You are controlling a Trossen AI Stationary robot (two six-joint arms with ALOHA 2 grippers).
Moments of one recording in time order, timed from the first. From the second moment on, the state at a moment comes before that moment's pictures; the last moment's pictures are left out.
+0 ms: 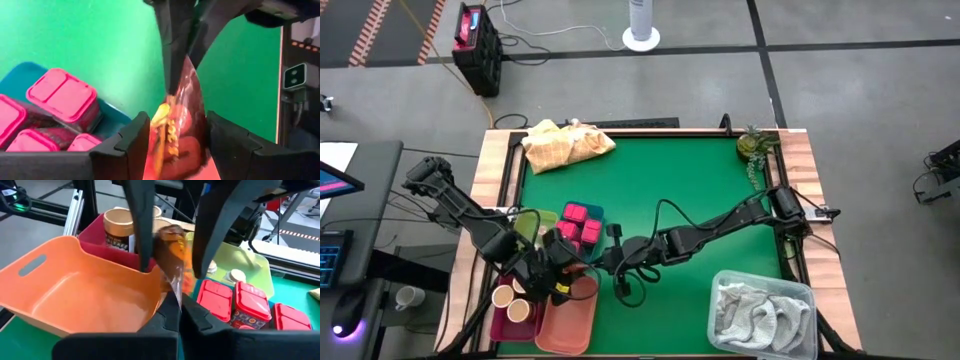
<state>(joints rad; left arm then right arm) -0.69 1.29 1.13 -0.80 -0.50 -0.87 0.28 2.06 1.55 0.15 0.16 -0.10</state>
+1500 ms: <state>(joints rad) -0.95 1.29 0.84 -0.42 -0.56 -0.89 0.38 1.84 1.55 -0.18 0.13 -0.10</state>
